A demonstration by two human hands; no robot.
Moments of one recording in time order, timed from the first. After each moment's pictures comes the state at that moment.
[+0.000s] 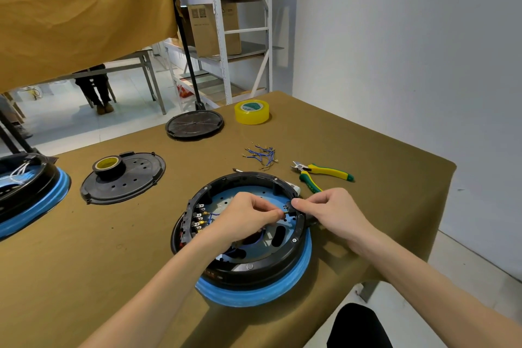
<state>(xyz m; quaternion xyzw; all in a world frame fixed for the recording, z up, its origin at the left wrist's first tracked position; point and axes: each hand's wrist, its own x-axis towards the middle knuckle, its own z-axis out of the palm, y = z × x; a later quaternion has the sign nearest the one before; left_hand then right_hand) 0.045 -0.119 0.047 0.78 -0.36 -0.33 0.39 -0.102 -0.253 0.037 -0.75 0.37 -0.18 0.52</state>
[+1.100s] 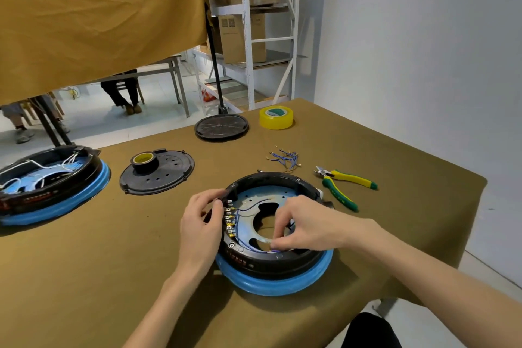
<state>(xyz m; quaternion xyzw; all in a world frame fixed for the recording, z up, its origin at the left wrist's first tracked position) 0.073 -0.022 0.009 0.76 -0.27 0.02 0.59 -0.066 -0.207 0.068 -0.95 0.01 0.02 0.32</state>
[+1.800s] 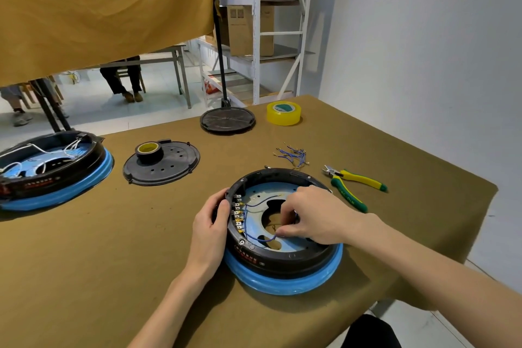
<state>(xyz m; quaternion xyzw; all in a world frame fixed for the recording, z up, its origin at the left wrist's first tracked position) 0.080 -0.021 -0.011 0.70 -0.25 -0.09 0.66 -0.042 -0.212 0.063 -0.99 0.01 -0.03 0.10</state>
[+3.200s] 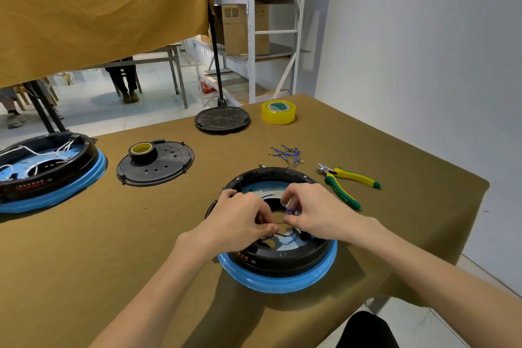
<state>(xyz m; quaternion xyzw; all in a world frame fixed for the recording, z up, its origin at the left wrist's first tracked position) 0.067 -0.055 0.055 0.82 -0.53 -0.08 0.18 -0.050 -0.222 0.053 -0.97 0.13 -0.07 0.22</state>
